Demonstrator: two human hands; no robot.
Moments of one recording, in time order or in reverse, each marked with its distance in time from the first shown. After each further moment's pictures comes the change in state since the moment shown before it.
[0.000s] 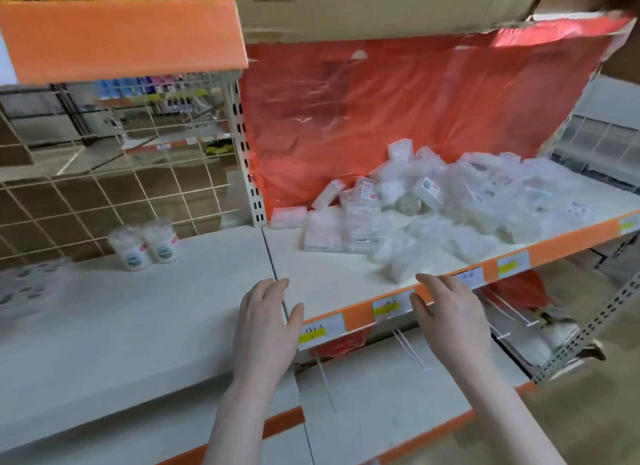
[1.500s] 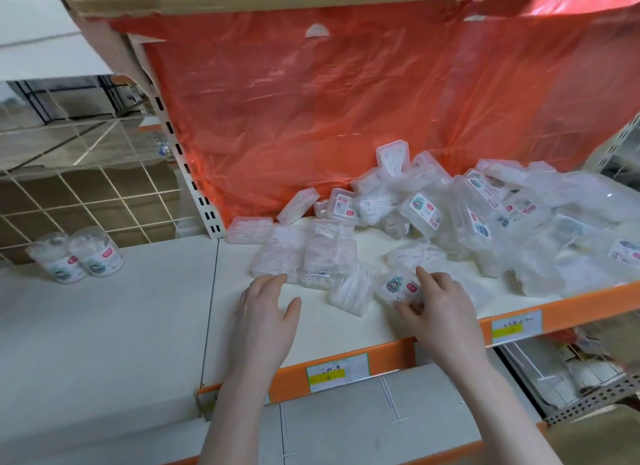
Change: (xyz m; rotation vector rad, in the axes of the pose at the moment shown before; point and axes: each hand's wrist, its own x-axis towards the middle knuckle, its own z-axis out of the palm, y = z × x) left_hand 0.088 0.068 0.104 -0.007 0.079 -0.116; right_hand 0.106 0.101 0.046 0.052 -0.414 0.051
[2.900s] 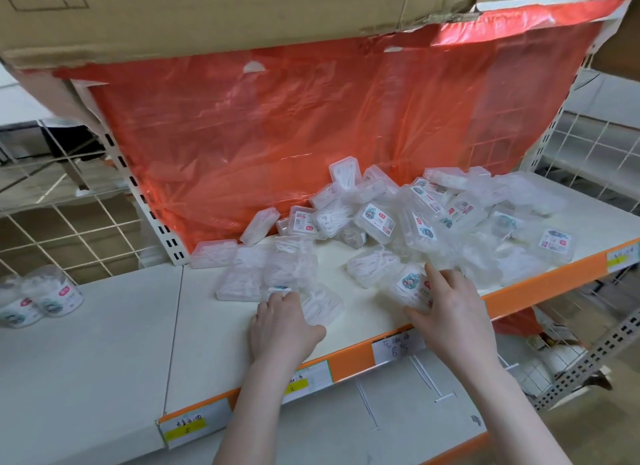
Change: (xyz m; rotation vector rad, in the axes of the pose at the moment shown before) left_hand -0.001 0.075 0.028 0.404 -0.323 0.001; right_hand -0.010 0.051 -0.035 -0.063 0.232 0.004
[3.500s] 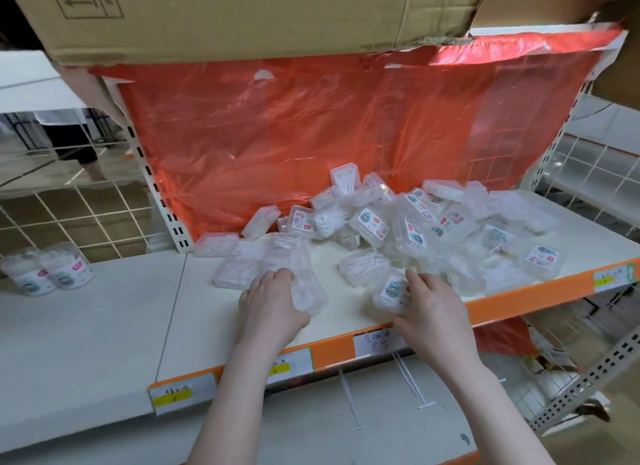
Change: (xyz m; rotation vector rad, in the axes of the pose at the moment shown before) left_hand -0.010 0.005 -0.012 -0.064 0.197 0.069; right_hand -0.001 0.006 -0.011 0.002 -0.007 -0.146
